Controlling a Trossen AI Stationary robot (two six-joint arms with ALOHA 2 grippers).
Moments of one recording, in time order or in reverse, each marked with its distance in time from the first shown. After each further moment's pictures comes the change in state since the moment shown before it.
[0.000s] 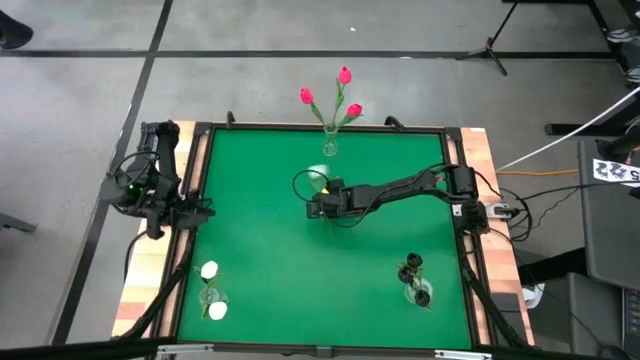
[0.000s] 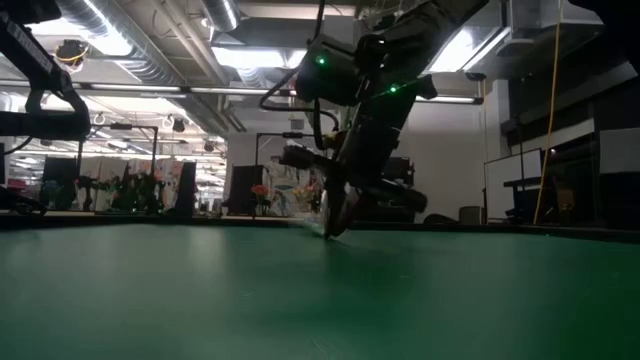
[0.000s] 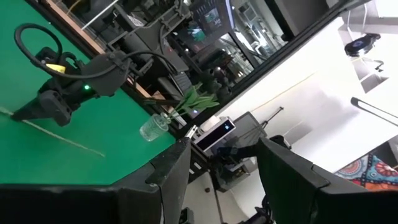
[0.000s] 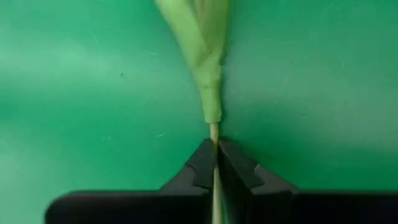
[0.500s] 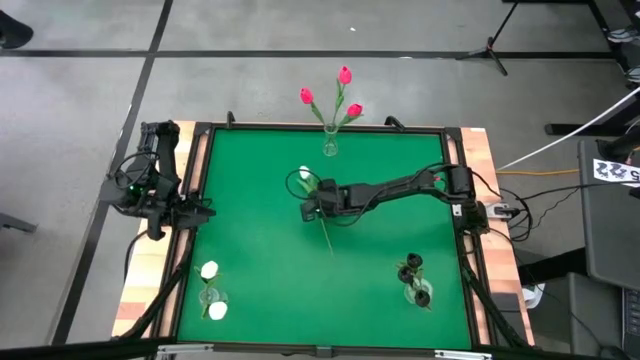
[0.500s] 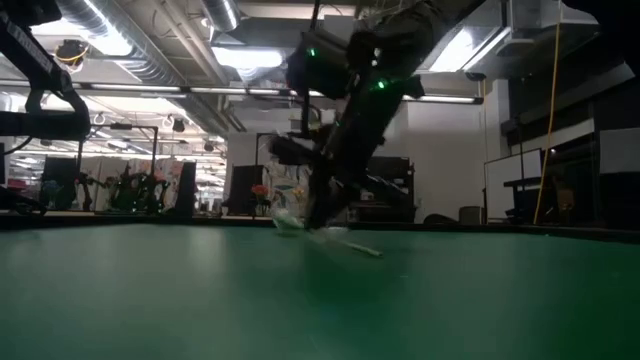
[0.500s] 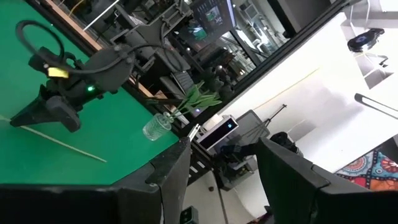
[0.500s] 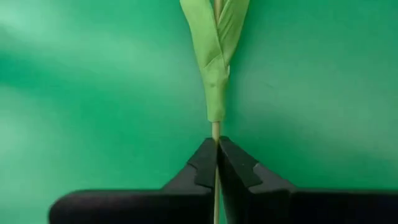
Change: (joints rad) left arm 0.000 0.000 0.000 -0.024 -0.001 -0.005; right arm 0.000 0.009 0.046 0.065 -0.023 -0.174
